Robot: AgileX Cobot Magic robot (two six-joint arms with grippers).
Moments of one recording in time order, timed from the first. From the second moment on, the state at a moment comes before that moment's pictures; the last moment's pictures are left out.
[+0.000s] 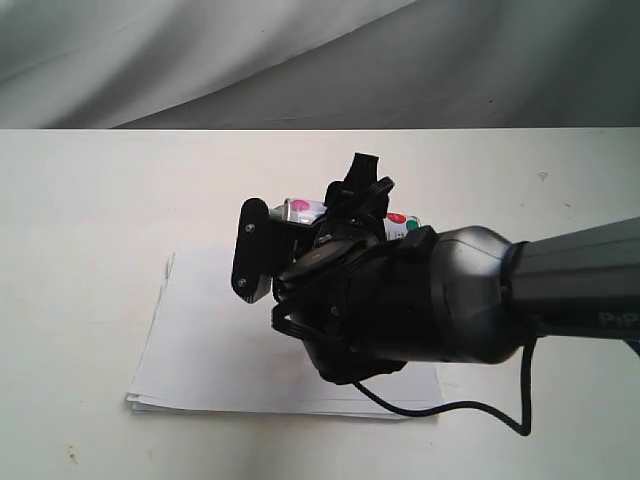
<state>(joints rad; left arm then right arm) -0.14 0.00 0.00 -0.26 0.19 0.25 0.71 1.91 -1.12 -1.35 0.85 0.63</state>
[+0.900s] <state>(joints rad) -0.14 0.00 0.00 -0.26 0.19 0.25 0.71 1.91 -1.12 -1.35 0.90 0.64</state>
